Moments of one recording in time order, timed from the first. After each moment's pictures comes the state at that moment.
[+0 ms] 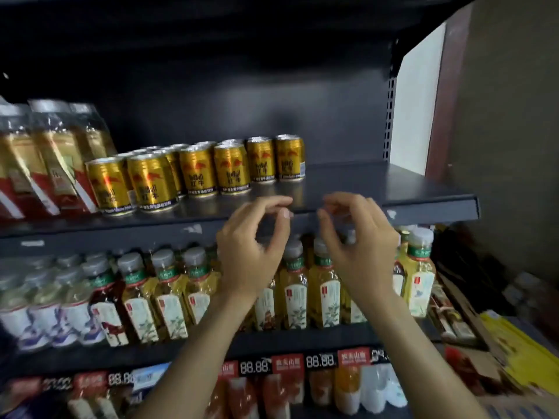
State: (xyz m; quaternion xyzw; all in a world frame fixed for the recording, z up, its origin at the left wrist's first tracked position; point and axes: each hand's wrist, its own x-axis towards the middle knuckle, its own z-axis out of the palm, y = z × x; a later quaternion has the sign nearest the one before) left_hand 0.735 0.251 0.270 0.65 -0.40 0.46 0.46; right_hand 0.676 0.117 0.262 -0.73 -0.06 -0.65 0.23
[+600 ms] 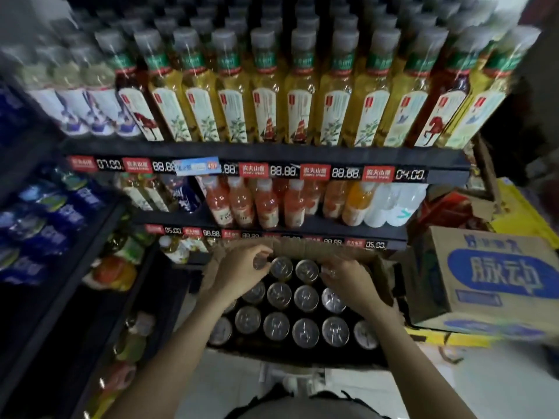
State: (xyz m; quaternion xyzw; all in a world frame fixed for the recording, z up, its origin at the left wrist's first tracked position) left_hand 0.626 0.395 -0.031 0.94 -0.19 -0.12 0.27; right_hand 0.558 0.172 -0.054 -0.96 0.05 0.03 0.27
